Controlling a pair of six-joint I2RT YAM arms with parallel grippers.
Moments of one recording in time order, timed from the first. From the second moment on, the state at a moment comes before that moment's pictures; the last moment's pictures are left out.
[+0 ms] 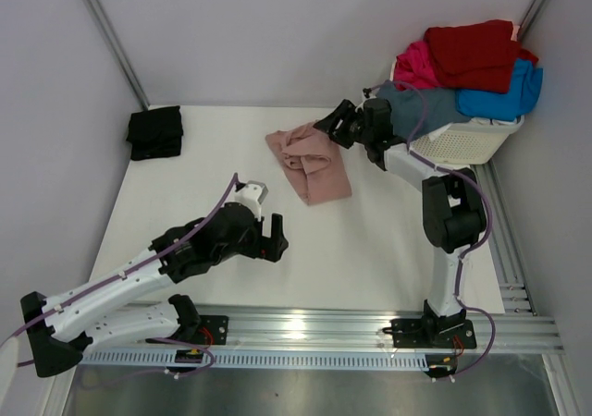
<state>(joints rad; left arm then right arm) -0.97 0.90 0.87 -0.67 -0.26 -0.58 0.34 2.01 1.50 0.17 -0.35 0.86</state>
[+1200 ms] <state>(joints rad) -0.97 0.88 0.82 -0.66 -0.26 -0.59 0.35 2.42 2.19 -0.16 -0.30 0.92</state>
